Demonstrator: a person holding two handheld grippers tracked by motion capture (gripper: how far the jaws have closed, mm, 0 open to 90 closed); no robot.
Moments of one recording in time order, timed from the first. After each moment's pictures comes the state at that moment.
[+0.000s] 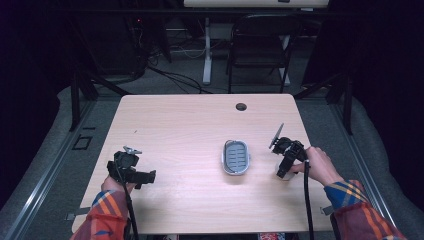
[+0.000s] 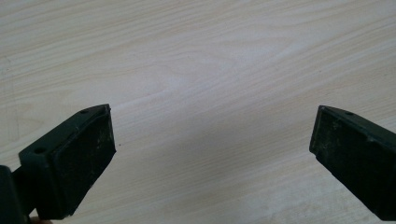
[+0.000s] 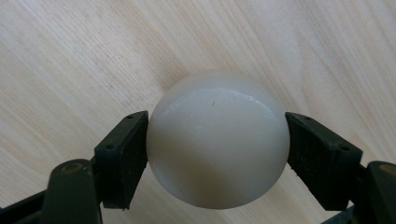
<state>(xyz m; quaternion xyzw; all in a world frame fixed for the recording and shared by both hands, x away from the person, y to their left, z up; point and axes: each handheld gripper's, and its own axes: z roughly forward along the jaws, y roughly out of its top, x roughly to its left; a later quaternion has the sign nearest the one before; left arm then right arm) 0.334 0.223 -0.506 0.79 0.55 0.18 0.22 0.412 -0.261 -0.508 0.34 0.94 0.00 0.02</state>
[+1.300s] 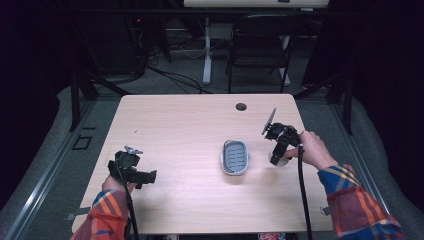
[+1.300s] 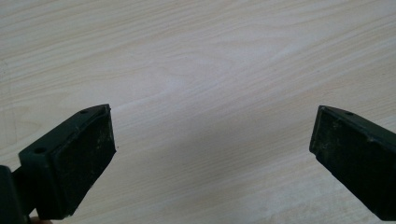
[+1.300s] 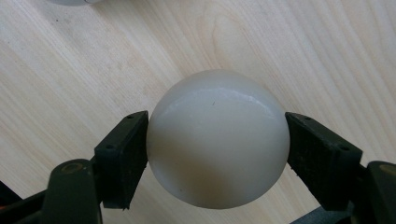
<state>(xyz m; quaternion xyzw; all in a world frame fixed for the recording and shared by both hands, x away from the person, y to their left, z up) 0.335 0.221 -0.506 0.79 0.54 0.18 0.22 0.438 -0.237 -0.471 0.33 0.95 0.01 0.02</state>
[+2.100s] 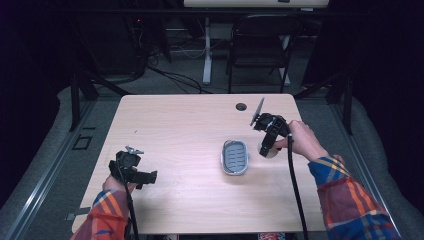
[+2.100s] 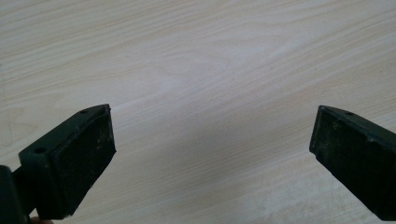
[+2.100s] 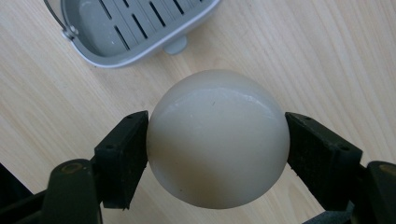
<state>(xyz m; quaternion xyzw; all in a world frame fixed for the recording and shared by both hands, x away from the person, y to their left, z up) 0.336 0.220 -0.507 0.79 0.54 0.18 0.22 0.450 -0.201 -0.442 0.30 0.95 0.02 0.03</state>
